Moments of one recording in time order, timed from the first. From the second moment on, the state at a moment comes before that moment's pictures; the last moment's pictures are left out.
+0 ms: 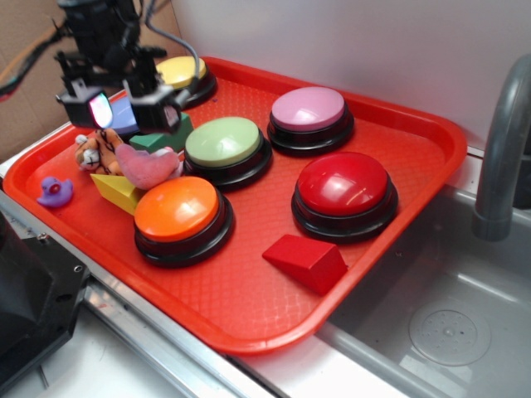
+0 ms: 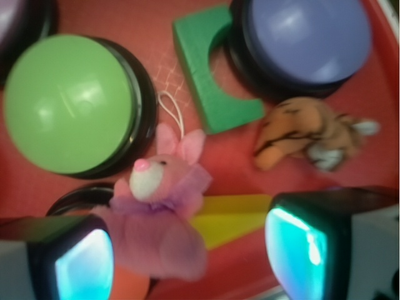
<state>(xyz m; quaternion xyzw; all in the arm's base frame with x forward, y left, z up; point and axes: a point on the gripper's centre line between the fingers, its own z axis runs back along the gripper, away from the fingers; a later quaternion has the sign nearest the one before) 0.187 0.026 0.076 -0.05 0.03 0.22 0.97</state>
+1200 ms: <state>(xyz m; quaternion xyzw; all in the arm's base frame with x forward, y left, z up) 0.181 0.021 0.046 -0.15 0.01 0.29 0.94</state>
